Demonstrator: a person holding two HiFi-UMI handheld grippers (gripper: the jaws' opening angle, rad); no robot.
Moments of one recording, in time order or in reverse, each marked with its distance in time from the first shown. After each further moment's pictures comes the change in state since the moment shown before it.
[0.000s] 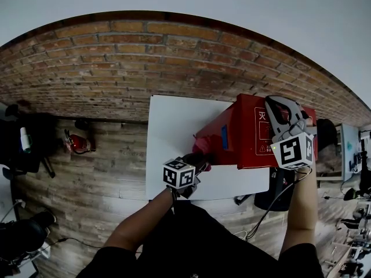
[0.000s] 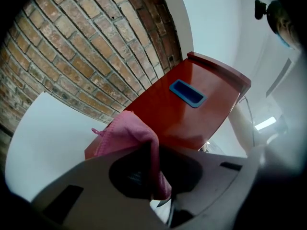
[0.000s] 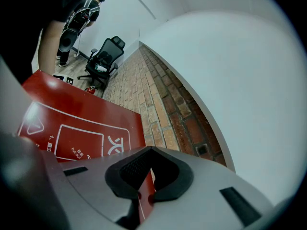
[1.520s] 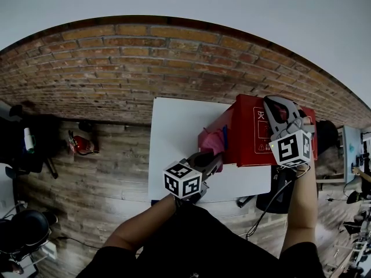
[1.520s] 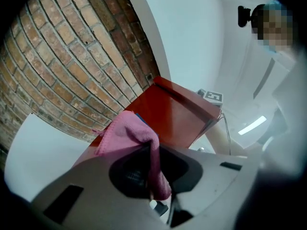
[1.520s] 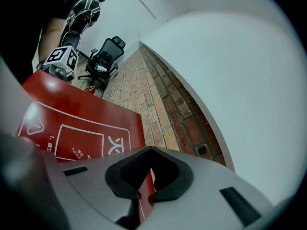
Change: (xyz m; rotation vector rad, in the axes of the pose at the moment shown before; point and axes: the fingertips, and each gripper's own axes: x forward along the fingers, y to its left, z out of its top) left arm -0.025 -0.090 0.062 0.079 -0.133 -0.099; right arm 0.000 0.000 0.001 -0.002 -0.005 -0.003
